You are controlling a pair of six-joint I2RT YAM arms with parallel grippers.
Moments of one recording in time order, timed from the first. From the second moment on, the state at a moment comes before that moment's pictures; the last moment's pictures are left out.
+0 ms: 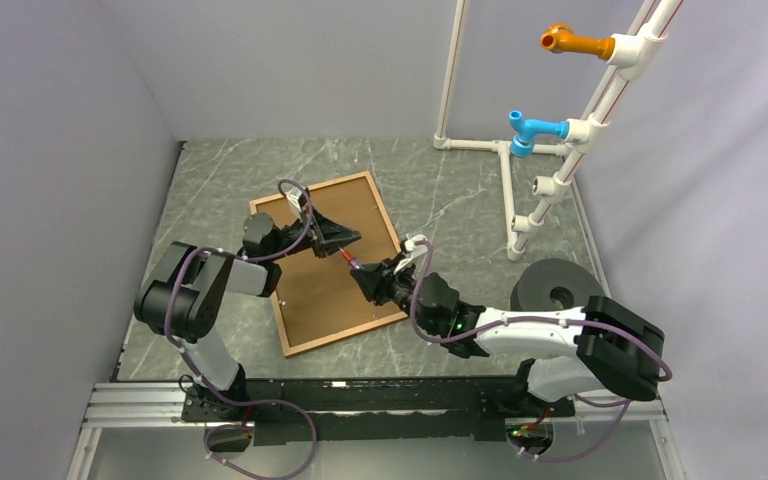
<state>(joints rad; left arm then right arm) -0.28 1.71 0.56 1.29 0.91 -1.64 1.12 1.33 0.50 0.82 0.37 0.47</state>
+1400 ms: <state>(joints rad) -0.87 1.23 0.86 -0.24 0.43 0.40 0.52 1.23 0.91 -0.44 -0.87 0.32</state>
